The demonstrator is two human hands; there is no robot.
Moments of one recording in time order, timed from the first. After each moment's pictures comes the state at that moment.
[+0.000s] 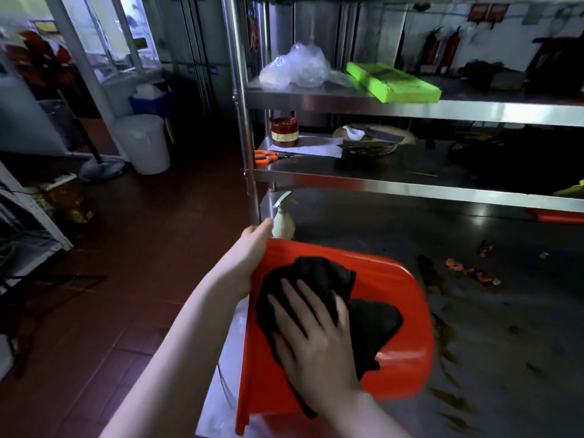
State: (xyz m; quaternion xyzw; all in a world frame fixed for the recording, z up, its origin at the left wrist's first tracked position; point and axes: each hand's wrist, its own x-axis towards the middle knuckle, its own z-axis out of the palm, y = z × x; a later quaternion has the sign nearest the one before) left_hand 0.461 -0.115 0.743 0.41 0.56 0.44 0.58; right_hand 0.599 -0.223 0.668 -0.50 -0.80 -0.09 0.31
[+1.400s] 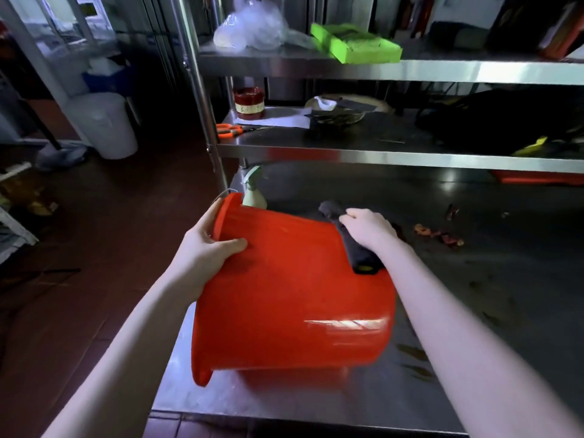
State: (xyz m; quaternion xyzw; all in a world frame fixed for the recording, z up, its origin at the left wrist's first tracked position) left_hand 0.472 -0.154 0.746 0.50 0.59 0.43 0.47; right_hand 0.749 -0.088 0.702 -0.78 -0.58 0.21 0.13
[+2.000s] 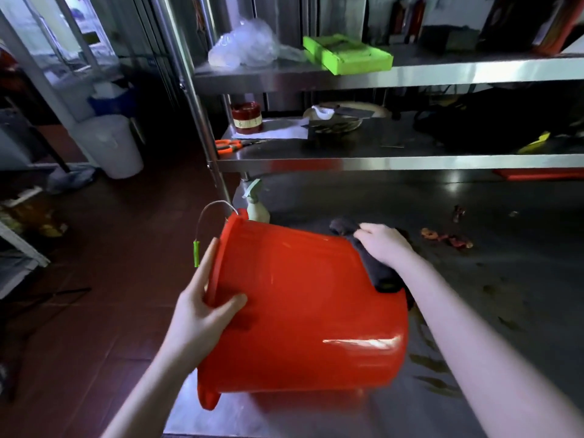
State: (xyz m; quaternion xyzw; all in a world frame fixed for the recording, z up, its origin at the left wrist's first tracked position) left_hand 0.463 -0.202 0.714 0.58 0.57 0.44 0.37; right_hand 0.769 -0.101 0.697 -0.77 -0.55 0.27 0.16
